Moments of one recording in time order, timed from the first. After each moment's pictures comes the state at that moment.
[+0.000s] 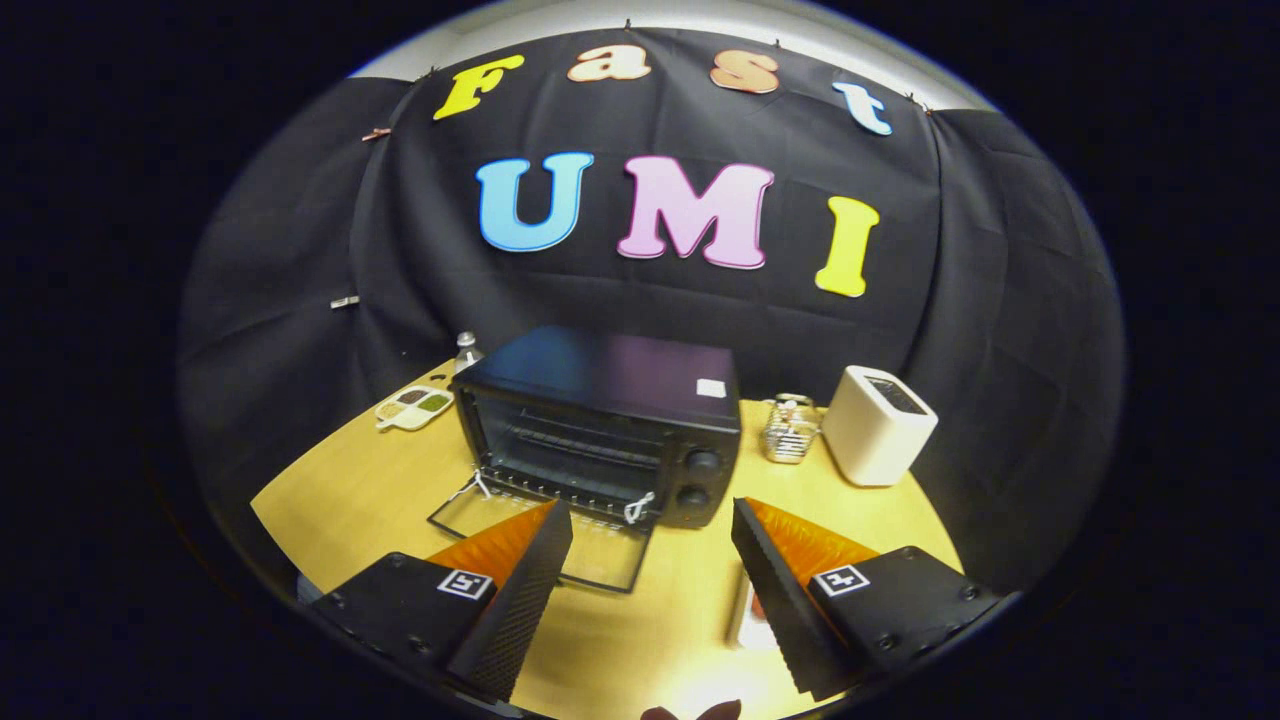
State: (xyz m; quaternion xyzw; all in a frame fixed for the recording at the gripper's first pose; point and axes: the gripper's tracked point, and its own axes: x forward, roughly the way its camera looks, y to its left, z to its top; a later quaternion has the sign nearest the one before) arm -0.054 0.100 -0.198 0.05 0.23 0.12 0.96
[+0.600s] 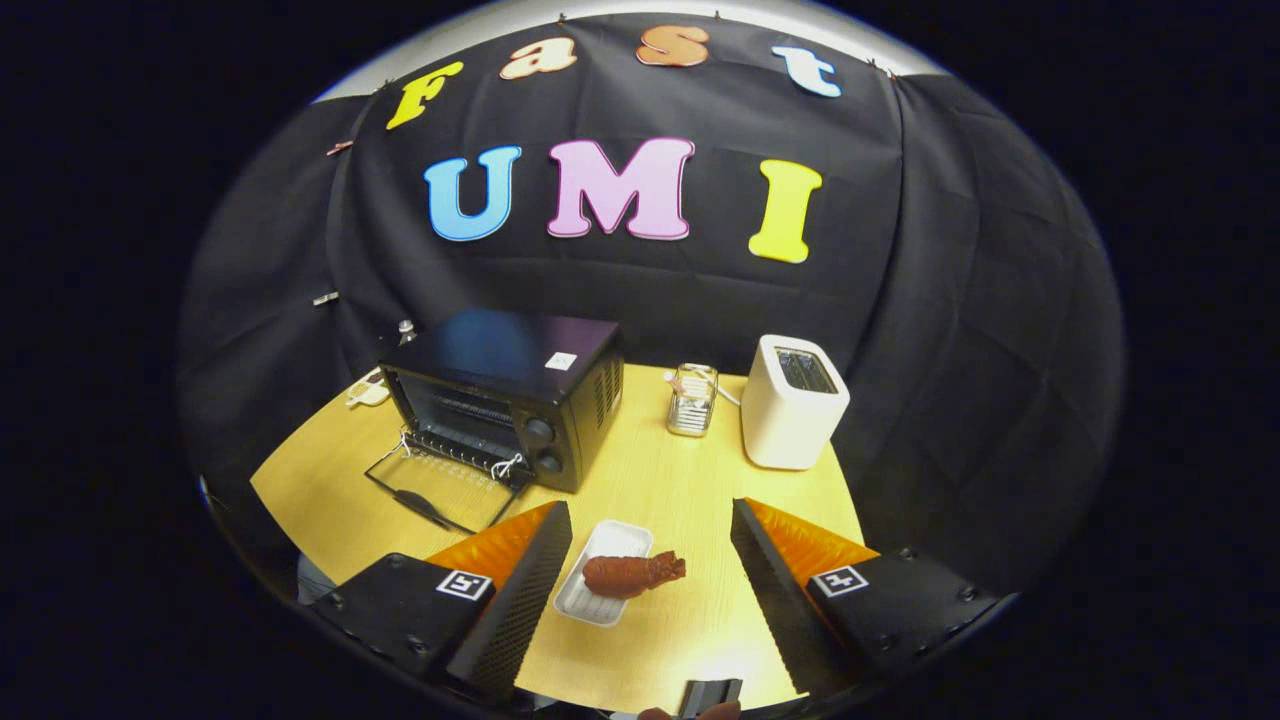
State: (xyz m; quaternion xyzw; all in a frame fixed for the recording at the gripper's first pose) arm -0.038 -0.061 -0.248 0.08 0.32 0.16 0.93
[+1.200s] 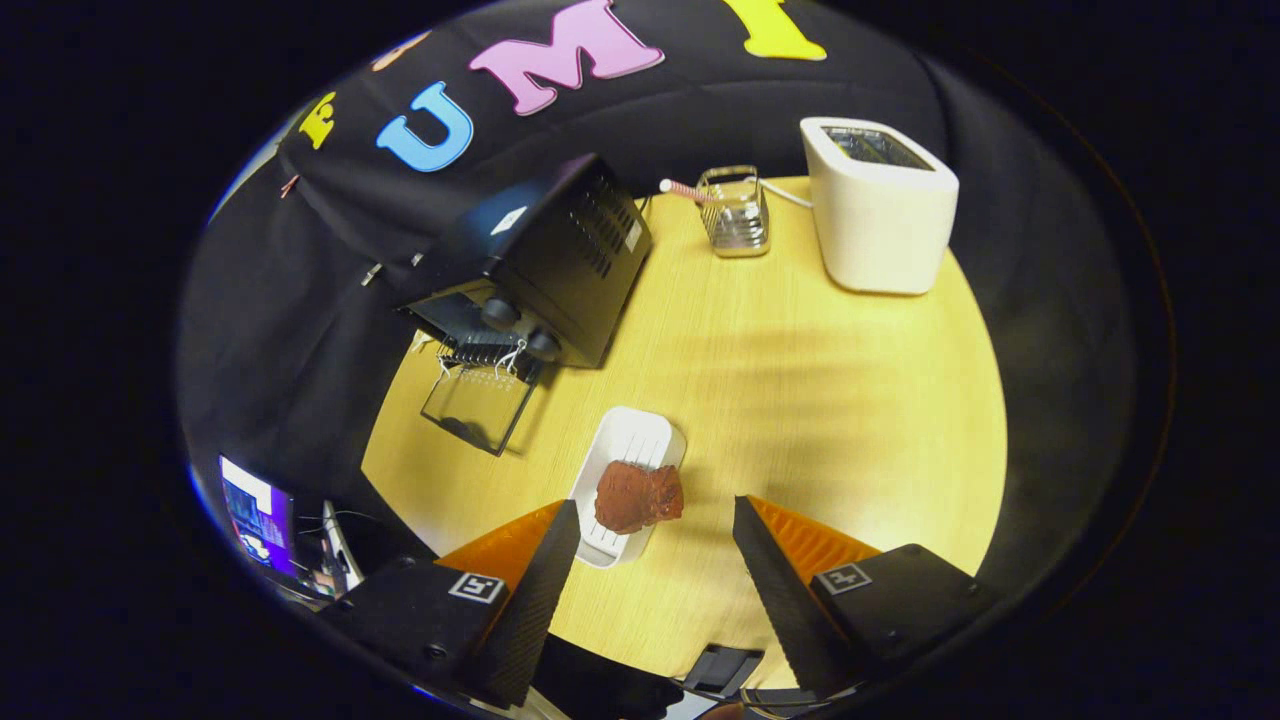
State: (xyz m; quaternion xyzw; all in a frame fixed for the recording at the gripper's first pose) arm -0.033 -0.046 -0.388 0.21 0.55 0.29 0.75
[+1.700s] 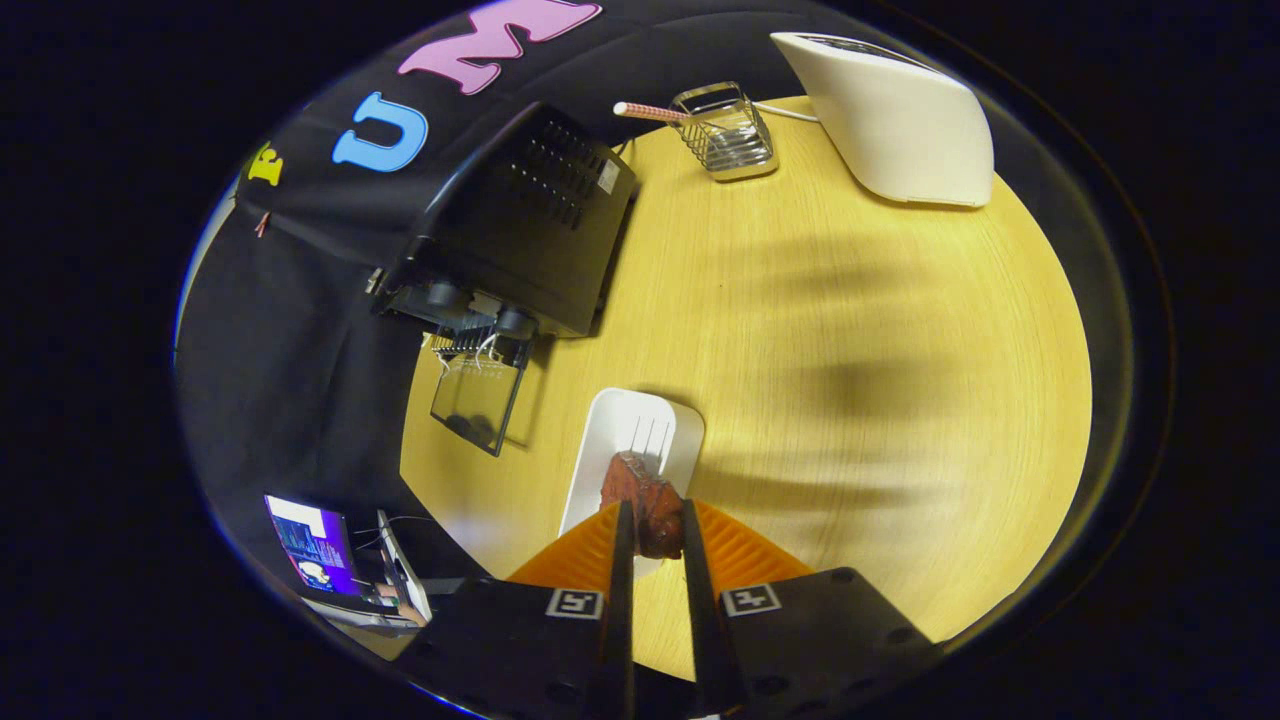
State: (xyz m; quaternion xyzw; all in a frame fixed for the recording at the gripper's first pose) arm -0.029 -0.021 -0.421 0.26 0.60 0.30 0.69
